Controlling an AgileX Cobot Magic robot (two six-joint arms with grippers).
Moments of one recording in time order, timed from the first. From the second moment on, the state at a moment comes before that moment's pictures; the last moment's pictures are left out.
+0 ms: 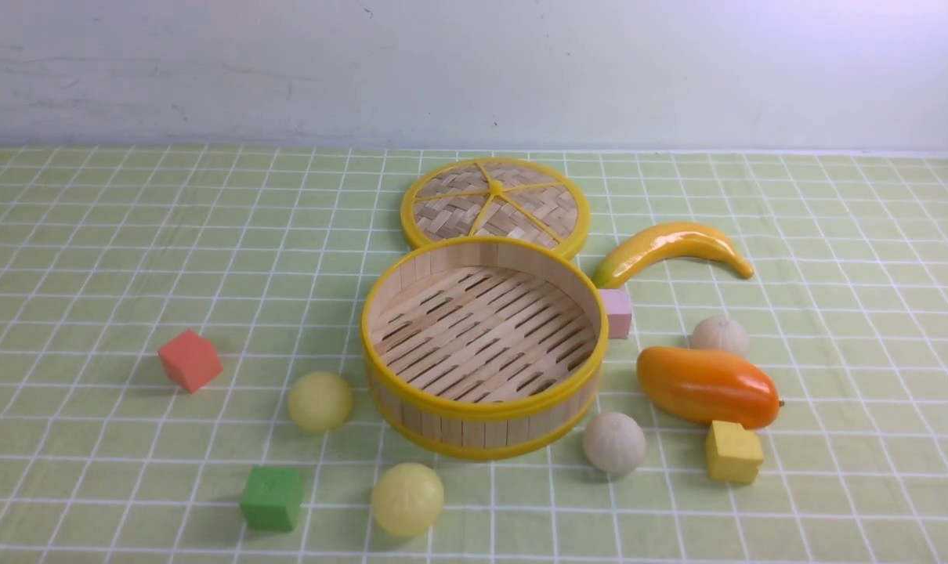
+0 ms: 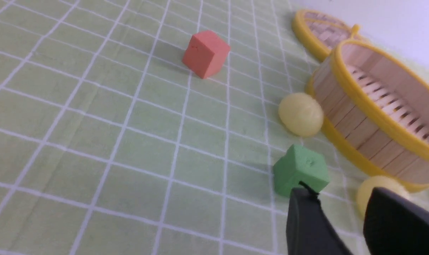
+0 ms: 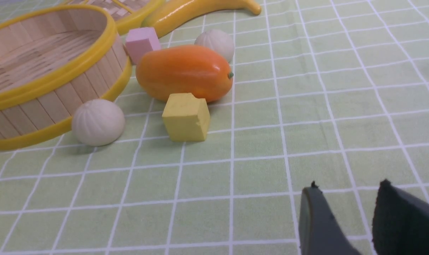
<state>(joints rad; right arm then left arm) 0.04 -0.01 0.01 0.11 0.41 0.08 -0.07 -0.01 0.03 -0.31 0.28 -0.21</state>
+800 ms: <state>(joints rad) 0.04 -0.01 0.01 0.11 0.41 0.08 -0.07 0.63 -0.67 -0.55 0.90 0.02</state>
